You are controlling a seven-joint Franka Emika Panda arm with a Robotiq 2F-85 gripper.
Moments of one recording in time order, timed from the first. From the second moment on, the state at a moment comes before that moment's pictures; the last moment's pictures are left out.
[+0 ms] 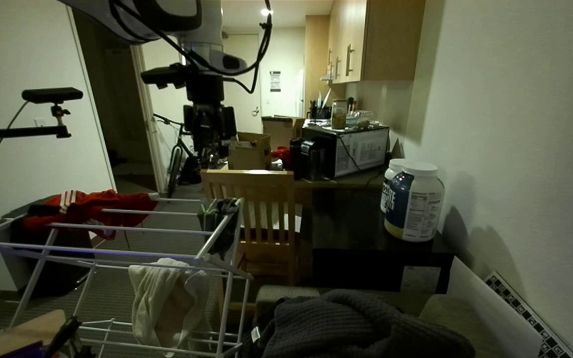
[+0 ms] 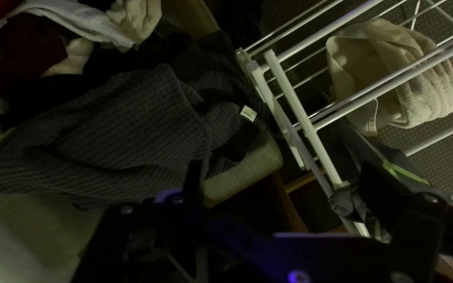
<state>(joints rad) 0.08 -0.26 0.07 -2.14 0.01 1.85 0.03</state>
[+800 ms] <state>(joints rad) 0.15 -0.01 0.15 -2.04 0.02 1.89 0.04</state>
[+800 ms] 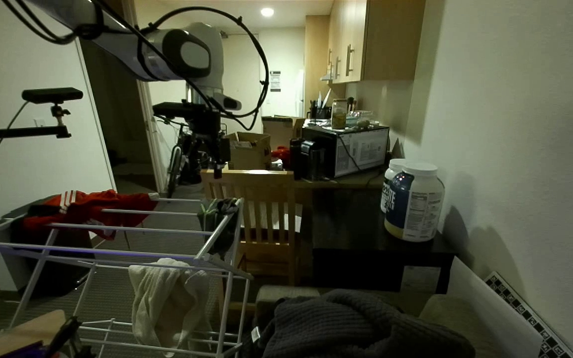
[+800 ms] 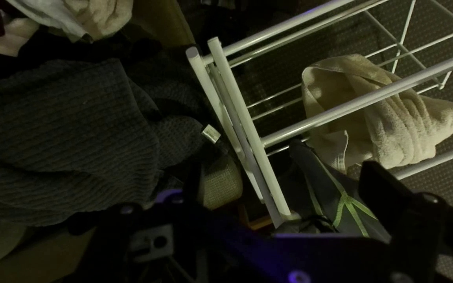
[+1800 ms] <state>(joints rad) 0.23 0.13 0.18 -2.02 -0.06 2.18 0.31</state>
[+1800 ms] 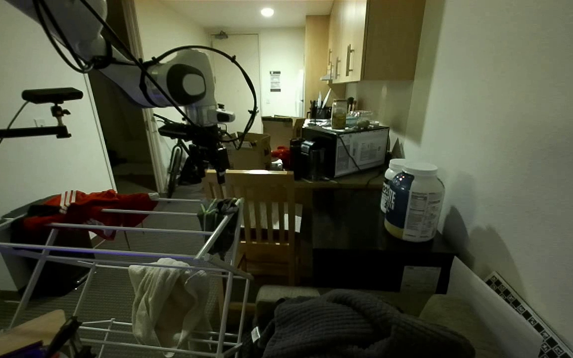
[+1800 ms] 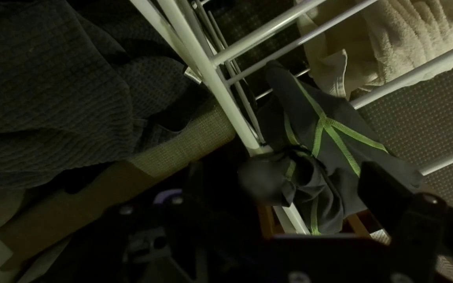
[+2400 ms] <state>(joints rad) 0.31 0.32 0.17 -1.96 -0.17 2.32 0.47</state>
